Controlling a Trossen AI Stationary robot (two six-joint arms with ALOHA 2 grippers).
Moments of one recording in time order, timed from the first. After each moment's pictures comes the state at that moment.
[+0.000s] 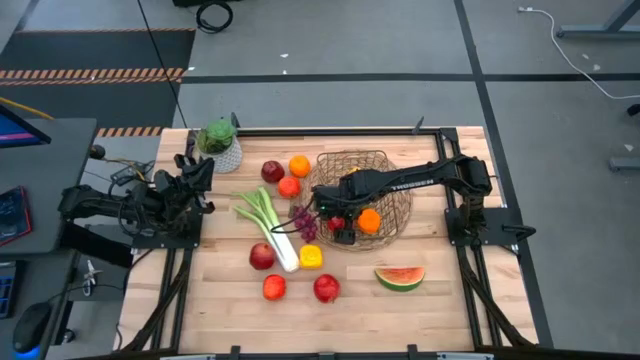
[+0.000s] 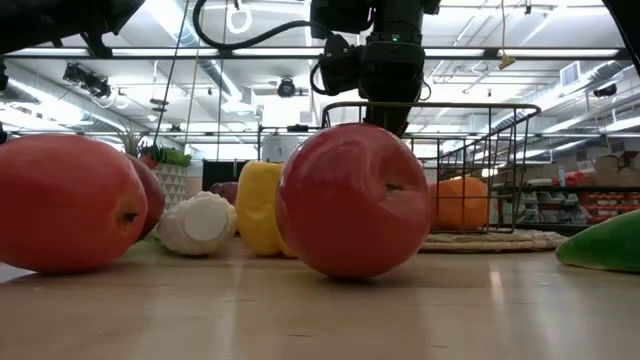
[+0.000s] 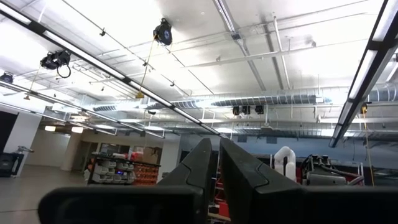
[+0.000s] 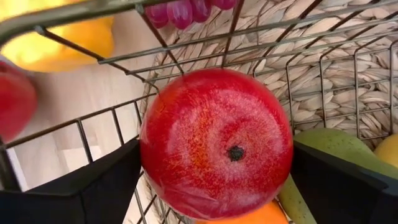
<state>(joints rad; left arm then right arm) -0.12 0.29 0.03 1.08 -0.58 0.30 0.01 1.93 1.60 -1.06 -0.02 0.18</state>
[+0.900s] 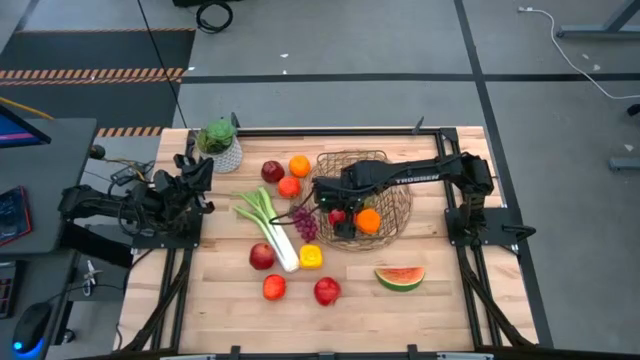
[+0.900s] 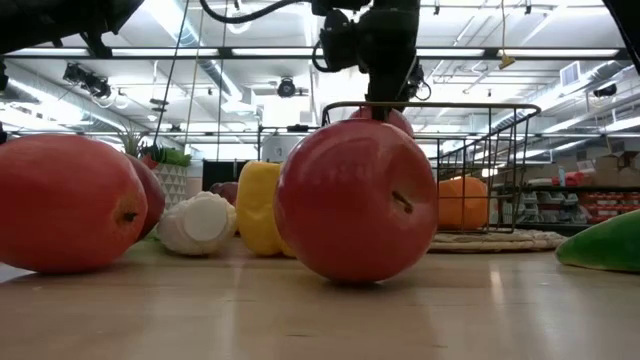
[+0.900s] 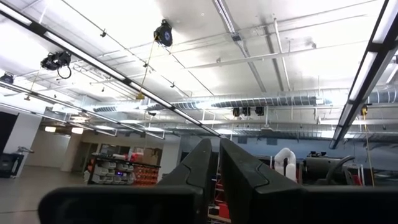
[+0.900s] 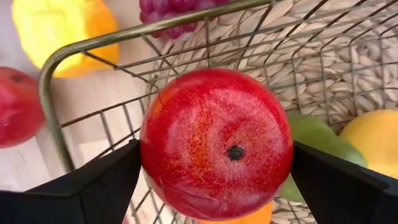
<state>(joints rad) -0.12 0.29 0.03 1.09 -0.58 0.30 0.00 1.91 1.72 -1.18 -0.02 0.22</state>
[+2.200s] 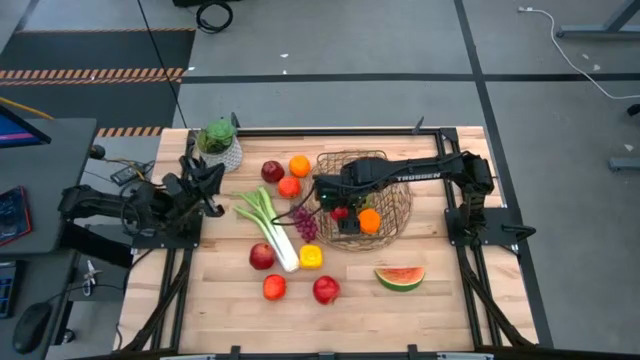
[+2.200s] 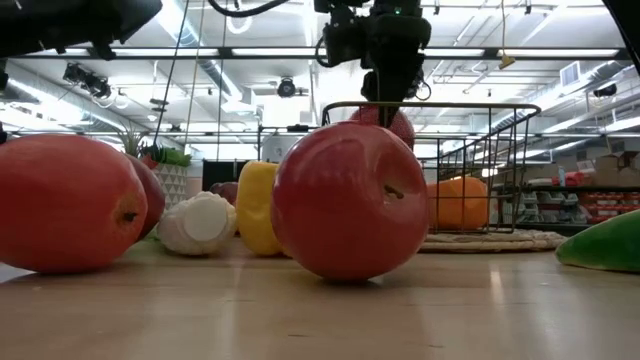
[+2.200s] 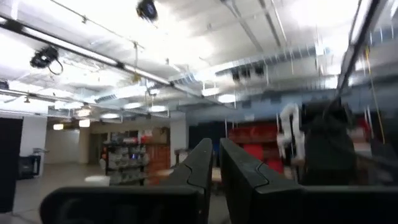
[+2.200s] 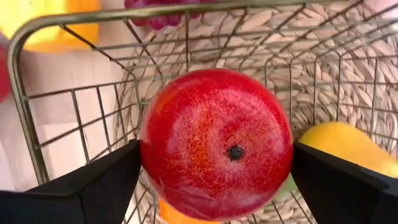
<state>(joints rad) -0.12 0.29 0.06 0.87 -0.58 0.39 -0.01 1.91 1.75 -1.24 0.05 0.06</state>
